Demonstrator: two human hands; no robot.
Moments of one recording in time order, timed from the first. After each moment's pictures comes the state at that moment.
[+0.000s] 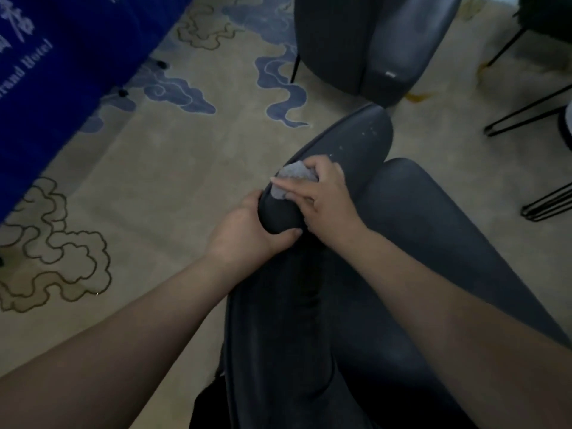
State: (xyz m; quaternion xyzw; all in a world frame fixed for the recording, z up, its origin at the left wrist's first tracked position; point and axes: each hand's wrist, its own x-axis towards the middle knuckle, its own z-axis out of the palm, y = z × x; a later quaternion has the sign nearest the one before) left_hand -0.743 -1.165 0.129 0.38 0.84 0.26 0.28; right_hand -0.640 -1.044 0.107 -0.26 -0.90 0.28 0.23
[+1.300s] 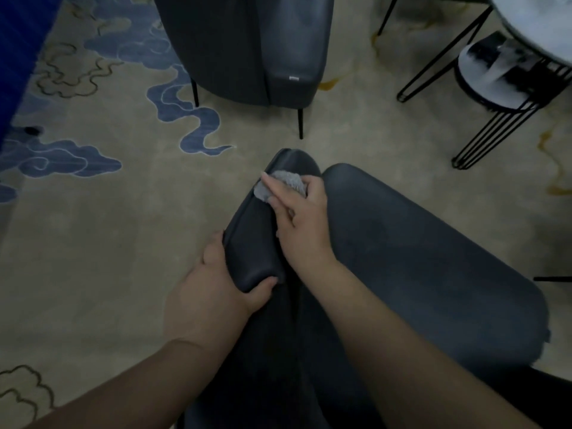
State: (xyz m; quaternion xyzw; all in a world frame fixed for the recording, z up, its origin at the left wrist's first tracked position) left_hand -0.758 -1.045 0.113 0.48 0.82 0.14 0.26; right_hand -0.652 -0.938 0.070 -0.50 -0.70 0.32 0.40
